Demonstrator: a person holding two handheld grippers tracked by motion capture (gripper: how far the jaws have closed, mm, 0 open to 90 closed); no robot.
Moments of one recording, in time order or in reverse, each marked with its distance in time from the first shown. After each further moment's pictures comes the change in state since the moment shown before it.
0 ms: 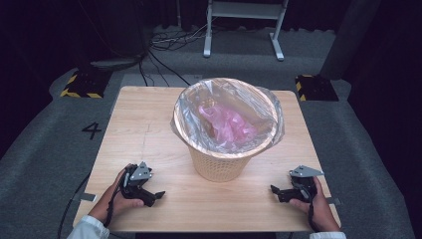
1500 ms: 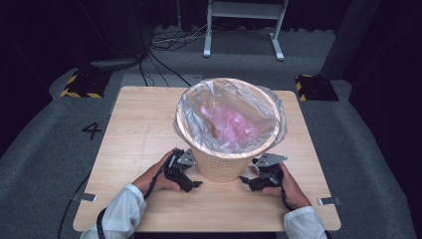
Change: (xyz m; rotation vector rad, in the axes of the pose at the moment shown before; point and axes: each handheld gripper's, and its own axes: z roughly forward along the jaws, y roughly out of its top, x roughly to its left) left arm -0.017 0.098 0.091 0.013 -0.190 0.222; right arm 0.051 0.066 0.058 -0.081 0.241 -0.266
